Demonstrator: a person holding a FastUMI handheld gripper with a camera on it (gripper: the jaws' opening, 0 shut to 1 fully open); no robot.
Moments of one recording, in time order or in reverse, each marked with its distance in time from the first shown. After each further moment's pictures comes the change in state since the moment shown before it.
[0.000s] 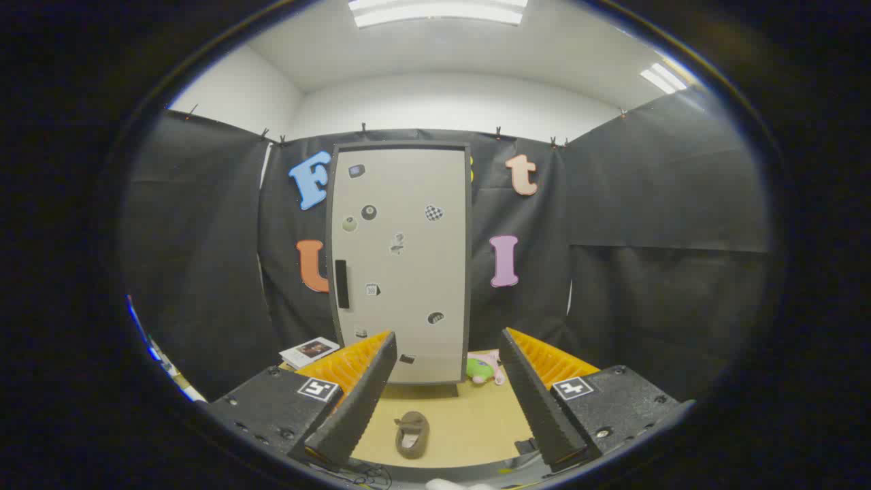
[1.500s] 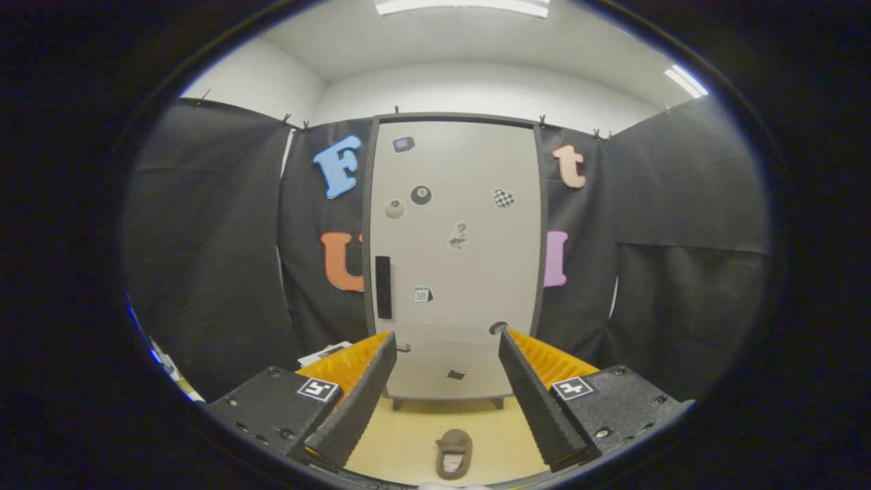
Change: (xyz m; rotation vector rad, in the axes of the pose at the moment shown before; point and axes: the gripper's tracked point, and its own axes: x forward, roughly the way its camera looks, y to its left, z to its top) arm 0.137 0.137 -0.012 -0.017 0.025 0.146
